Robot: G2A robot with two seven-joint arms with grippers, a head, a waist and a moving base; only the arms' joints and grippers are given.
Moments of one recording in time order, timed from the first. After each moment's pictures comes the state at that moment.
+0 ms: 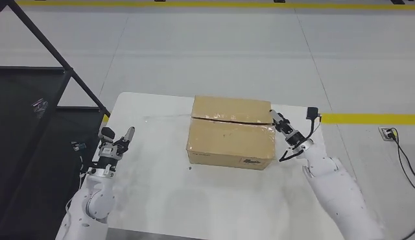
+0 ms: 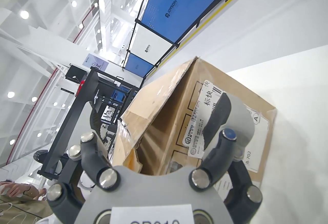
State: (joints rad) left arm 1.12 -1.26 -1.61 -1.24 0.99 -0.38 0.26; right arm -0.56 -1.27 1.13 -0.54 0.02 -0.84 0.30
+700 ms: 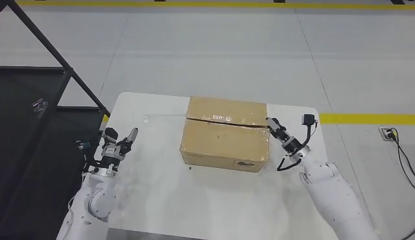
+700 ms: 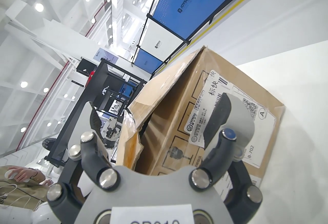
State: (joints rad) left arm 1.09 -1.25 -1.59 -1.20 0.99 -0.40 0.26; right arm -0.63 -1.28 1.14 -0.59 0.02 -0.95 0.32
